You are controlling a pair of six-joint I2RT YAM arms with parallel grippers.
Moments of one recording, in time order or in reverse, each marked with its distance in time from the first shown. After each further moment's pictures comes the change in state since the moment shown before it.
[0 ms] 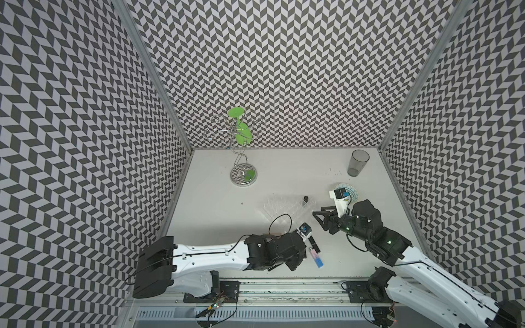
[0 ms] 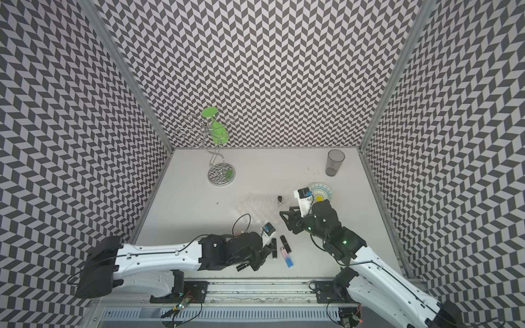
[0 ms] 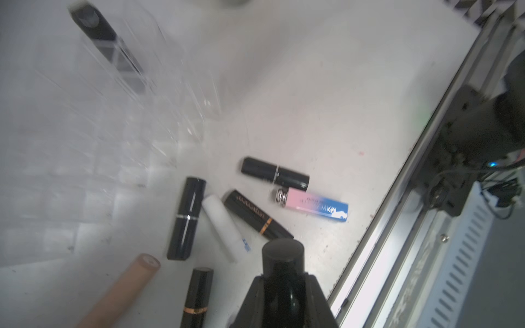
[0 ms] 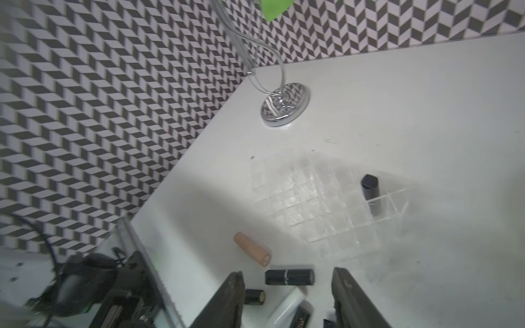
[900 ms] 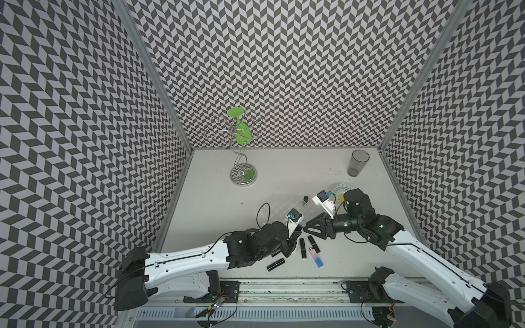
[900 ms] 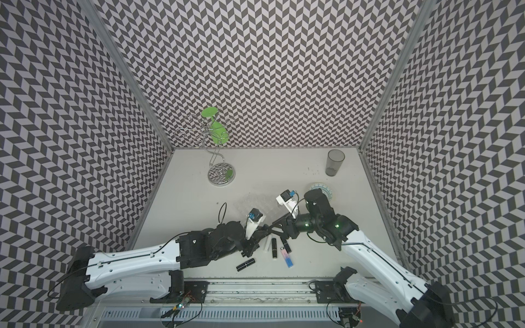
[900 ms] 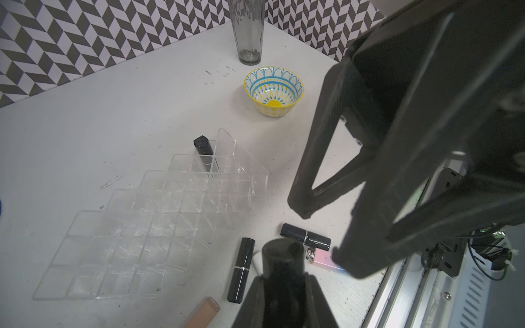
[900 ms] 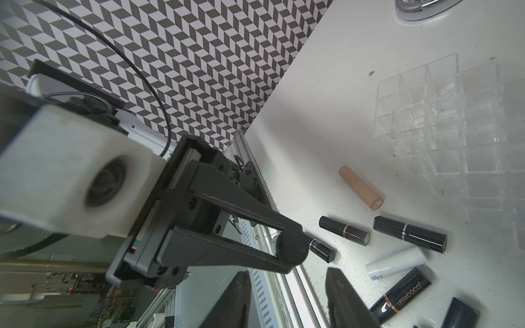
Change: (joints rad) left arm 0.066 -0.153 -0.032 0.069 -0.069 0.101; right arm -0.026 0.202 0.117 -0.142 -0.557 -0.045
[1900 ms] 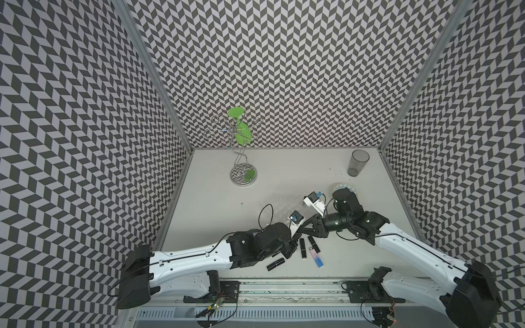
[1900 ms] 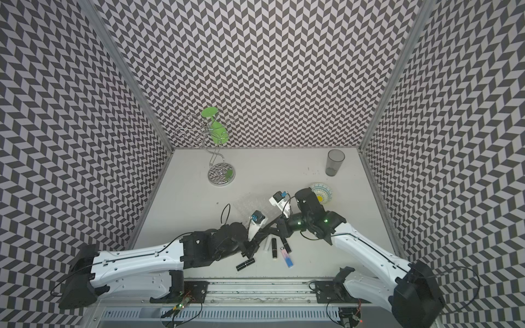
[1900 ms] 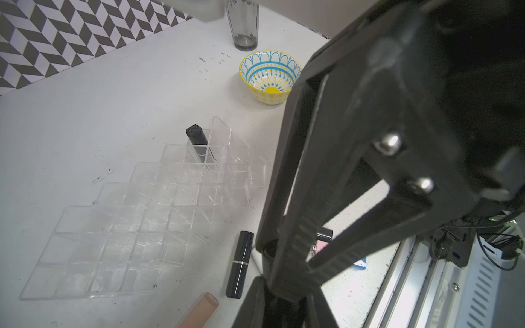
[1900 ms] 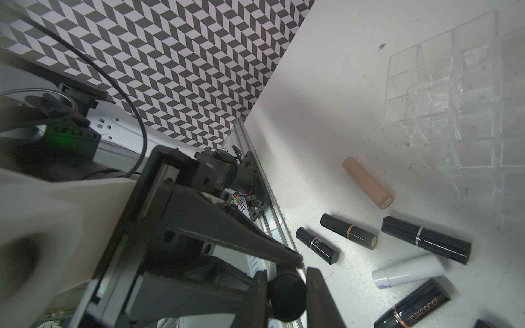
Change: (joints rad) left arm 0.000 0.030 -0.010 0.001 -0.003 0.013; right arm 0.034 0.126 0.000 0.074 -0.019 0.009
